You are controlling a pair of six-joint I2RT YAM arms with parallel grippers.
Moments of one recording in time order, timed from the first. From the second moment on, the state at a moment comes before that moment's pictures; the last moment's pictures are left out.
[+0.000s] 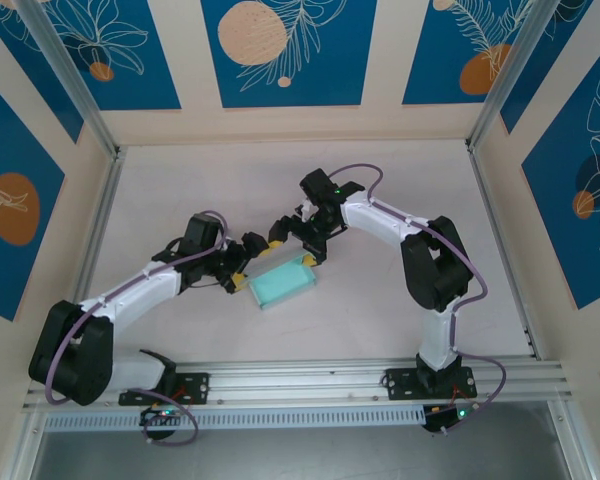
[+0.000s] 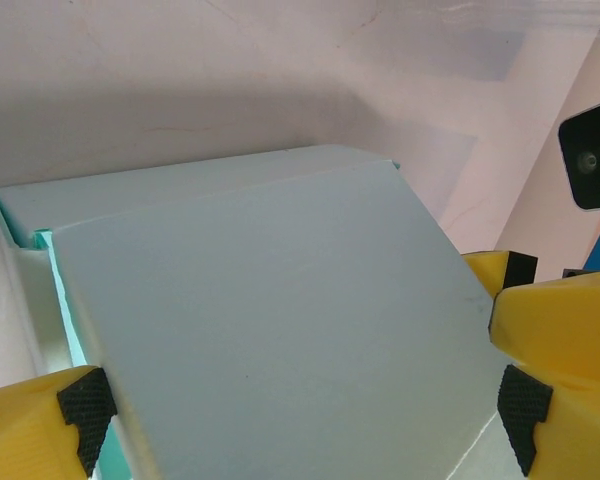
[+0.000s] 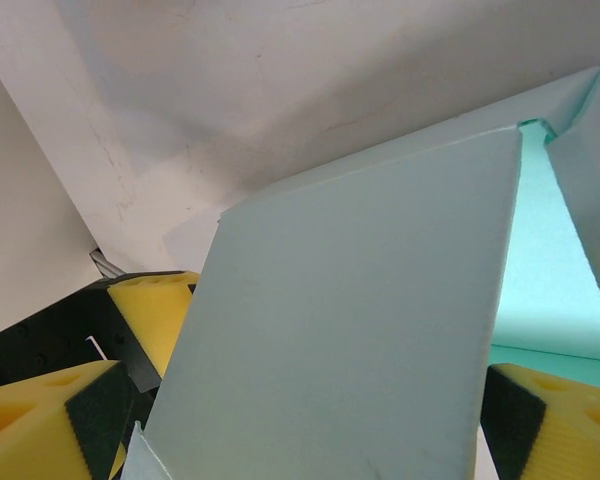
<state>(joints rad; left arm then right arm) -0.43 1.30 0.70 -0.23 0.52 -1.18 0.61 1.94 1.50 -0.81 -0.67 0.81</state>
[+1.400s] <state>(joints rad) -0.45 1.39 0.88 -0.60 0.37 -0.69 0.62 1.92 1.47 -0.95 -0.57 0.66</state>
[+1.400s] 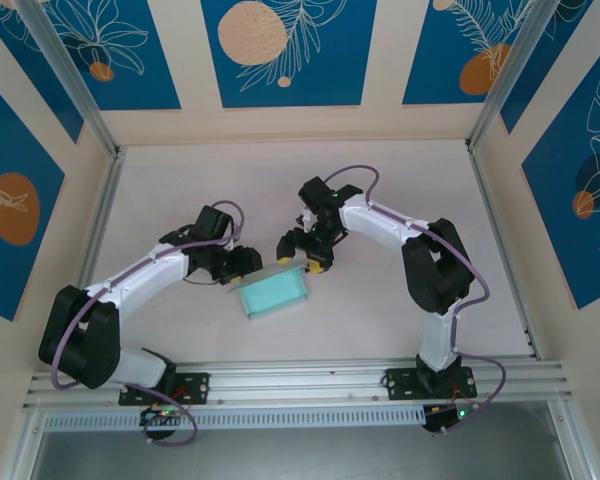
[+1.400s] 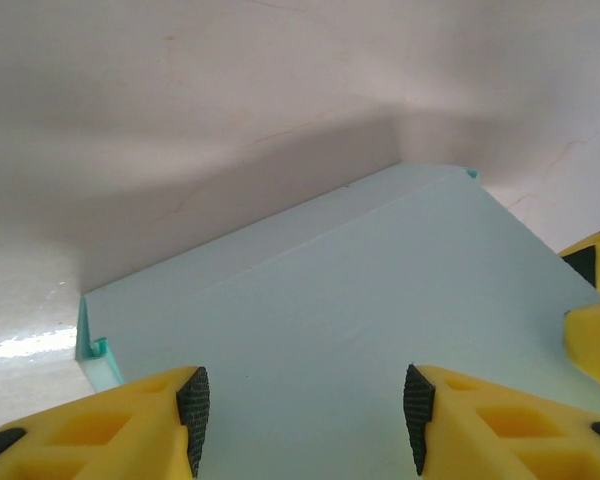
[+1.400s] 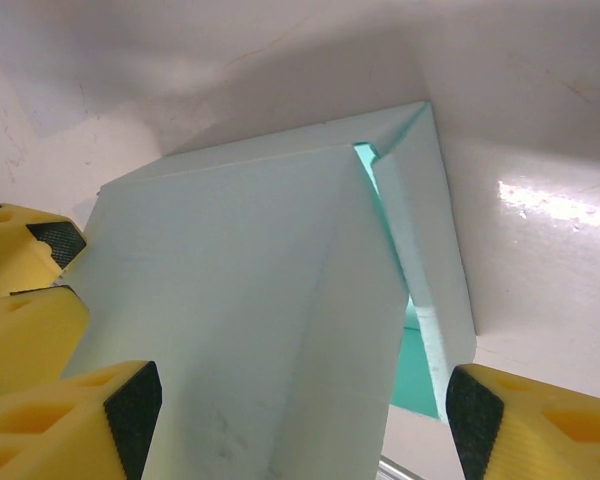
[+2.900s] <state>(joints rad) -0.45 1.36 0.89 -0.62 0.26 -0.68 0.82 1.74 1.19 -0.85 -0.25 0.61</state>
